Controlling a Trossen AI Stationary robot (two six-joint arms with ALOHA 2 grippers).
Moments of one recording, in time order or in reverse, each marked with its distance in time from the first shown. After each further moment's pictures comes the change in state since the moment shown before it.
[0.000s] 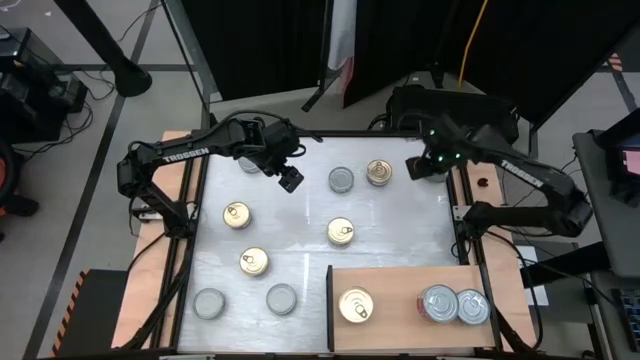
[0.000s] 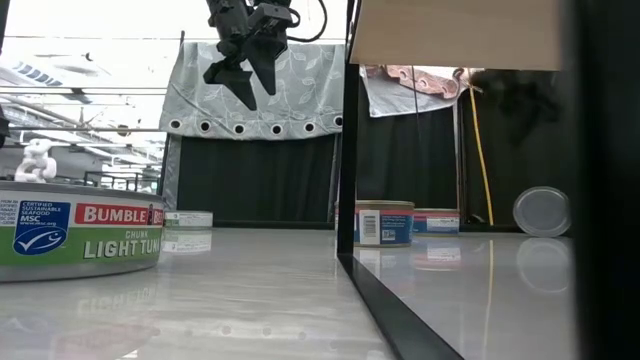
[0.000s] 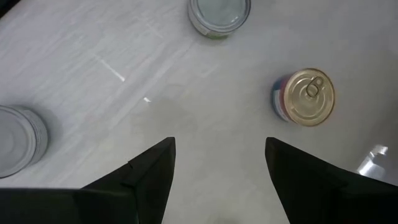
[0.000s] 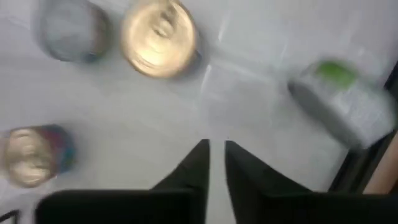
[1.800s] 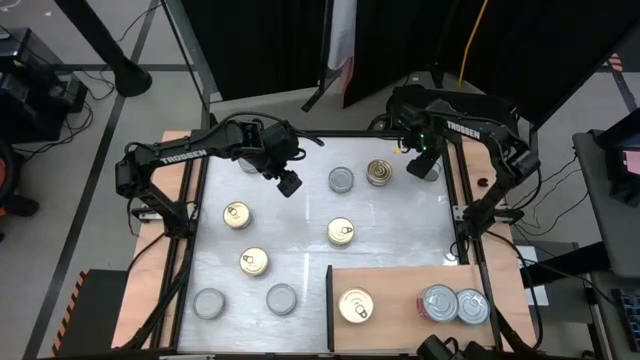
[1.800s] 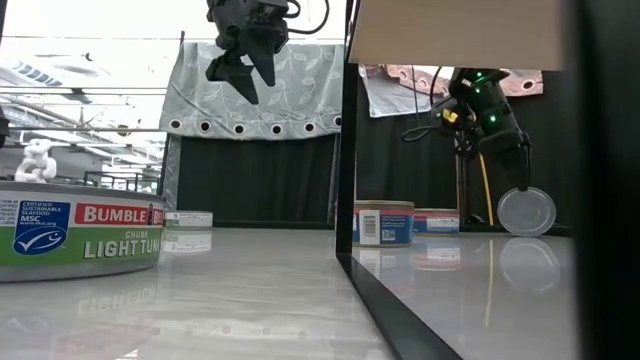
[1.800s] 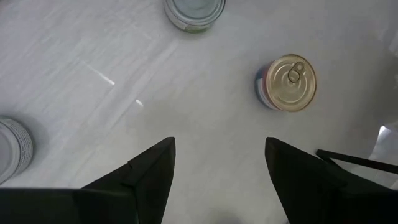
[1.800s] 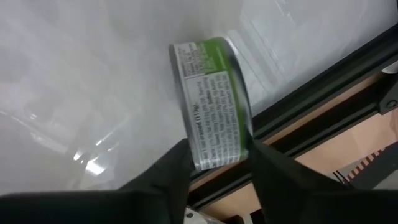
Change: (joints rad) left arm -0.021 -0.014 0.000 0.000 0.046 0.052; right arm -0.138 0.584 0.212 -0.222 0.286 -0.686
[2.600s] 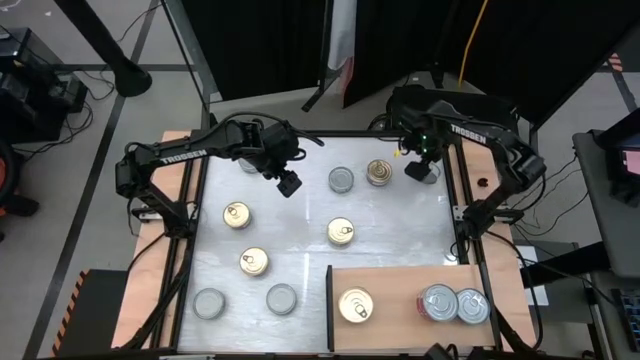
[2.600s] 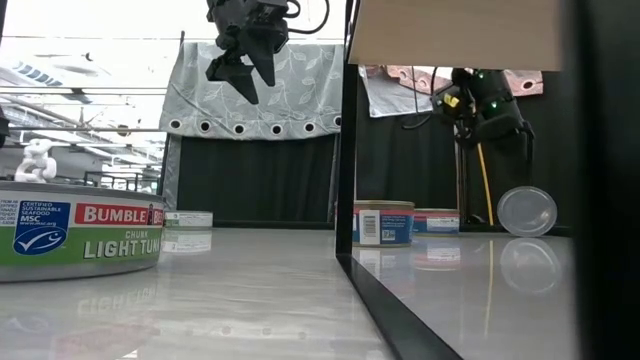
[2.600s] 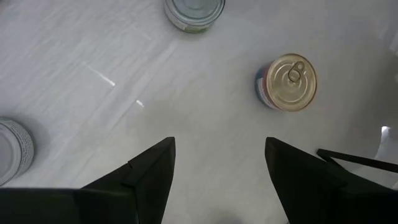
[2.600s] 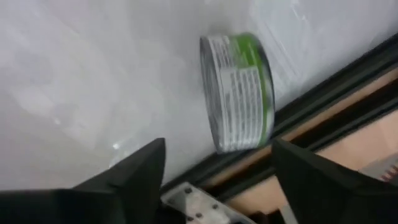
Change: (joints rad) left arm 0.000 0.000 0.000 0.000 -0.001 0.008; right arm 0.040 -0.066 0.000 -0.036 -0.089 0.073
